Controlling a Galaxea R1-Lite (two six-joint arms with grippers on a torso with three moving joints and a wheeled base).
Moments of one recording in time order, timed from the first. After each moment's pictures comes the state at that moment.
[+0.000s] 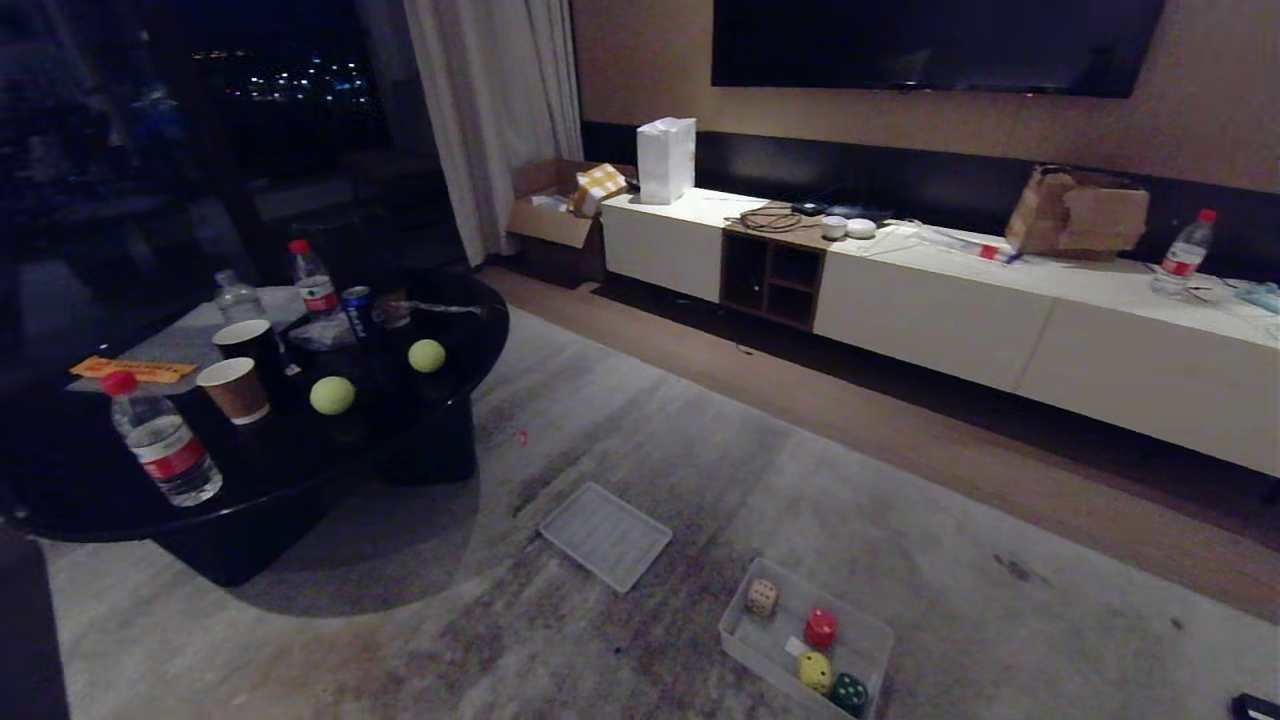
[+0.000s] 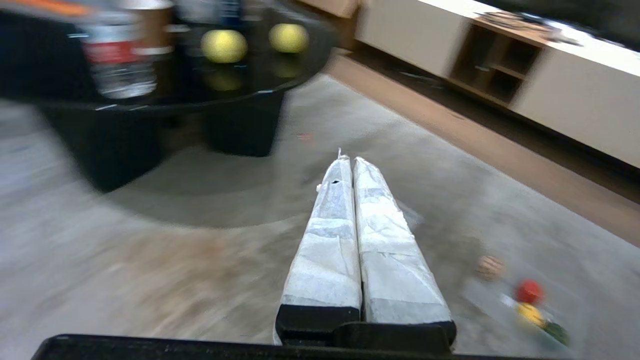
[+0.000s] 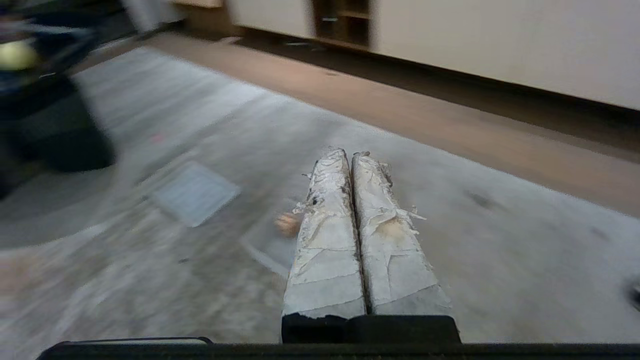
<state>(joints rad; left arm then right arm) 0.00 0.00 0.00 -0.01 0.07 -0.14 0.00 0.00 0.00 -0.01 -0.01 0.05</state>
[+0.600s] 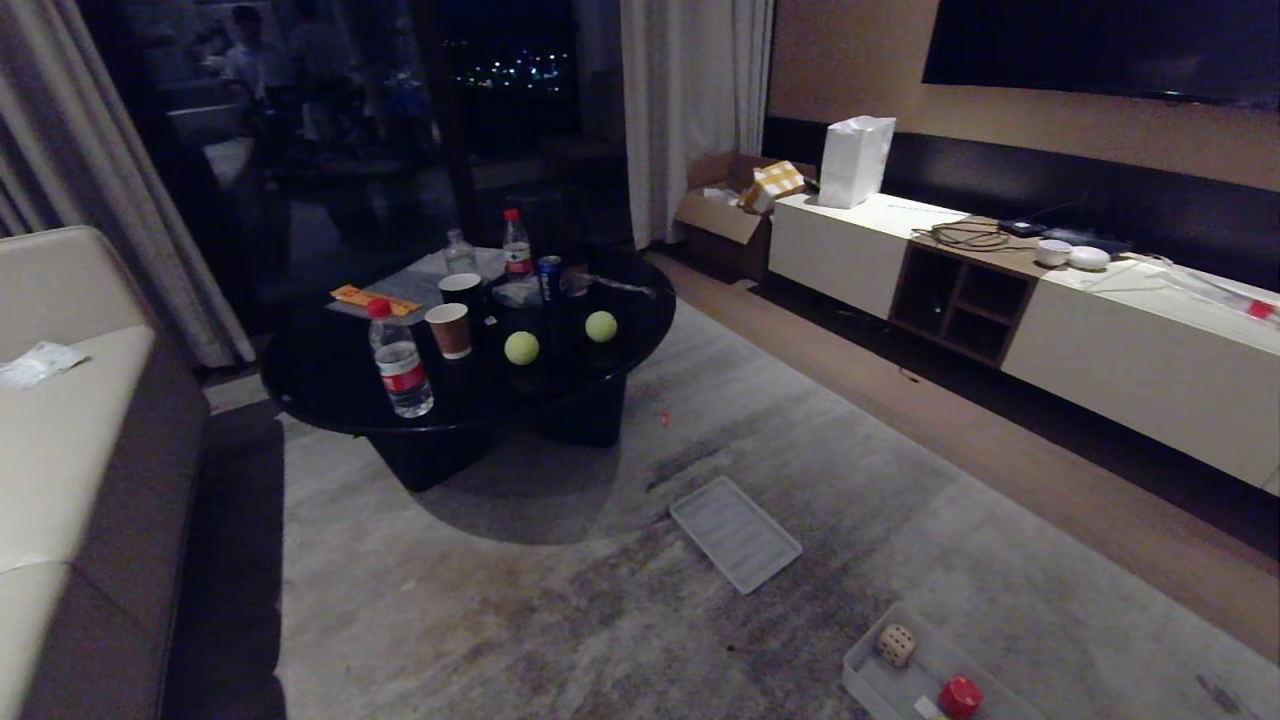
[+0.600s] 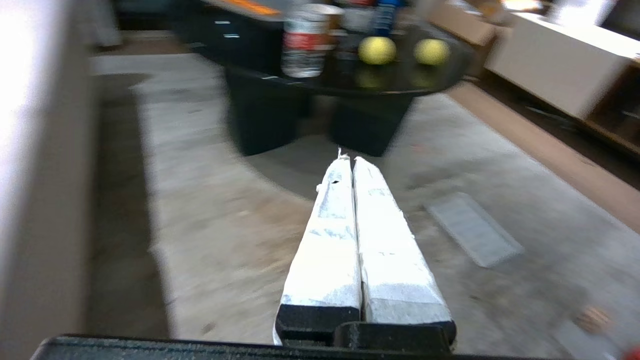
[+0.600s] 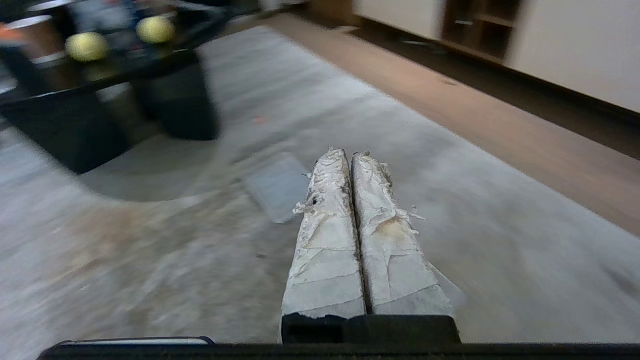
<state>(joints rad) 0.00 0.00 0.00 -0.01 0.07 -0.14 0.00 0.00 0.00 -0.01 -0.01 0.05</state>
